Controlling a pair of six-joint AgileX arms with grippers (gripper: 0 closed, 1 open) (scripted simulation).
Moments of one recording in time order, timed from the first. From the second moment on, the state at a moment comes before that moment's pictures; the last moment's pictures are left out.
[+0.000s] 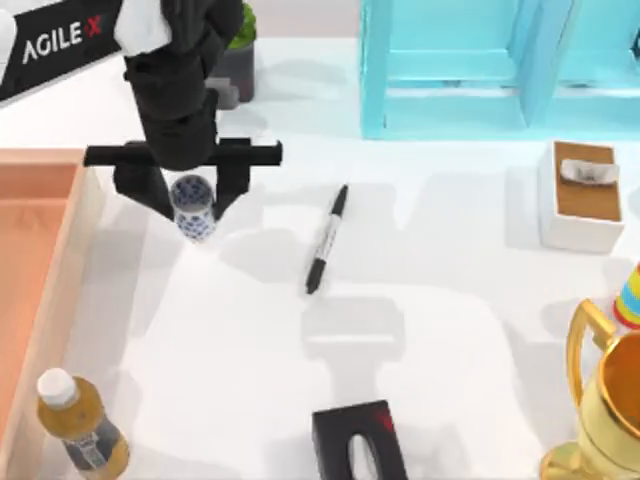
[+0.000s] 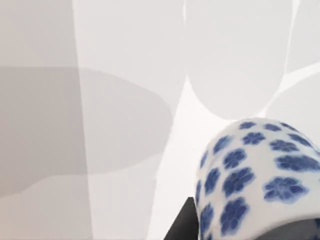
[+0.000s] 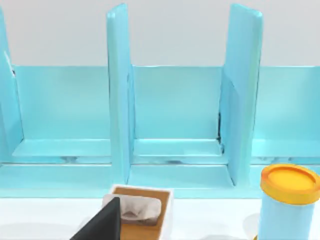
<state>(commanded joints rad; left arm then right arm) -0.37 2.21 1.82 -1.17 0.00 -0.35 0.00 0.00 0.00 0.00 0.00 0.00</state>
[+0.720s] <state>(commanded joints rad) -0.38 2.22 1.80 -1.15 0.00 -0.35 0.00 0.00 0.00 0.00 0.00 0.00</state>
